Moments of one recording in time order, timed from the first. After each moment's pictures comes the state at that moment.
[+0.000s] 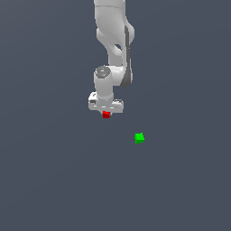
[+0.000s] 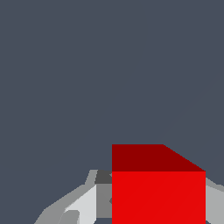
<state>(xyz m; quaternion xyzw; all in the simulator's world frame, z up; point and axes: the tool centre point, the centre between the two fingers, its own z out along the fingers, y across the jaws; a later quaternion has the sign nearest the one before) -0.159 -0.055 0.045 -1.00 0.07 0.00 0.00</state>
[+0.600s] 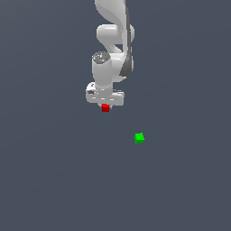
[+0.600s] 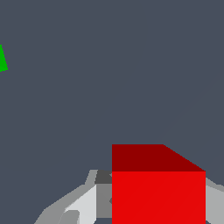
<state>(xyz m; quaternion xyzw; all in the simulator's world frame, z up) -0.158 -0.056 0.108 -1.00 0.07 0.00 0.00</state>
